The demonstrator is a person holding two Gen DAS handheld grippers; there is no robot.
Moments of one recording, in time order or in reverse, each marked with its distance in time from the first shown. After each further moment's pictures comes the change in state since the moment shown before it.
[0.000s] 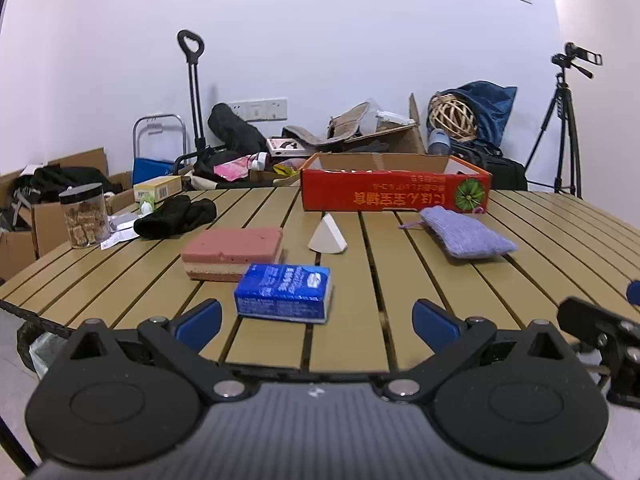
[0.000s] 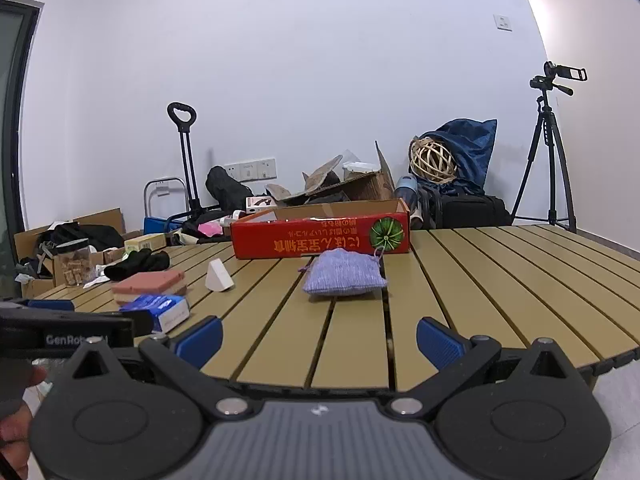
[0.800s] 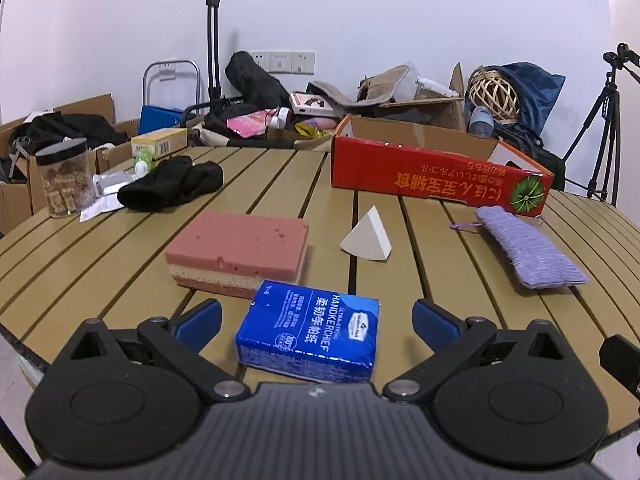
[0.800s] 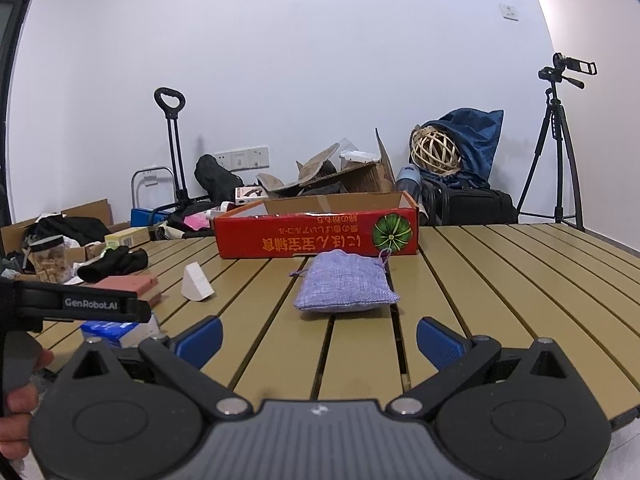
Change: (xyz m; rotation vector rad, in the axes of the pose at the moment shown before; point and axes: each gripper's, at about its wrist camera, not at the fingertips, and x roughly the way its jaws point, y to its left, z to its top) left arm 0.094 0.026 0.027 -0.094 0.144 0.029; right arm 0.072 0.001 0.015 -0.008 0.041 -0.023
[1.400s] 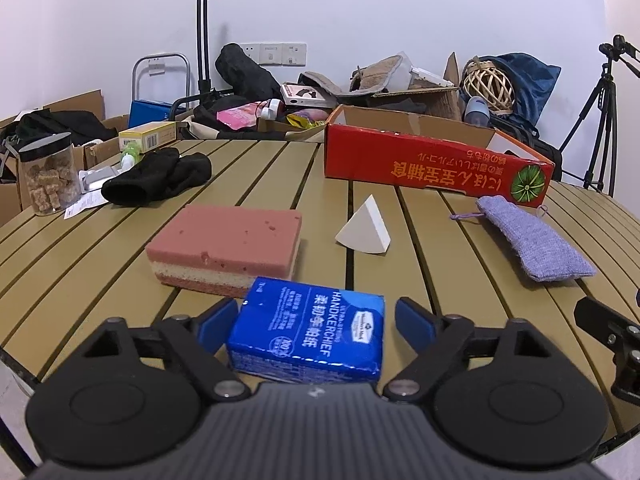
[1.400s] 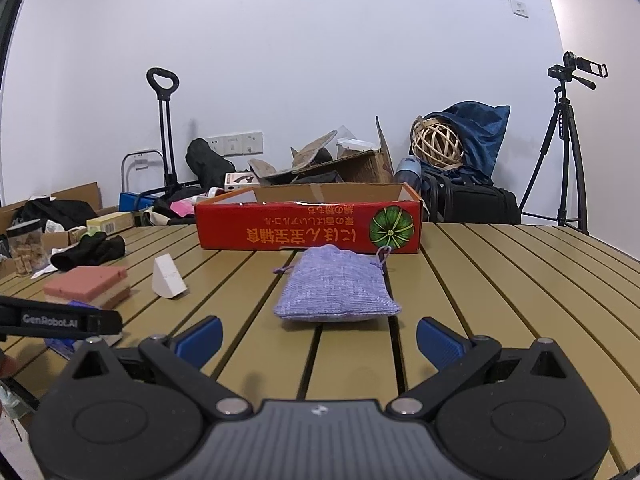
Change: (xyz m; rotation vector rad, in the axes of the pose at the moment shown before) left arm 0.016 -0.001 -0.002 0.014 0.015 -0.021; right arm 0.047 -0.004 0.005 -0.042 0.031 -0.024
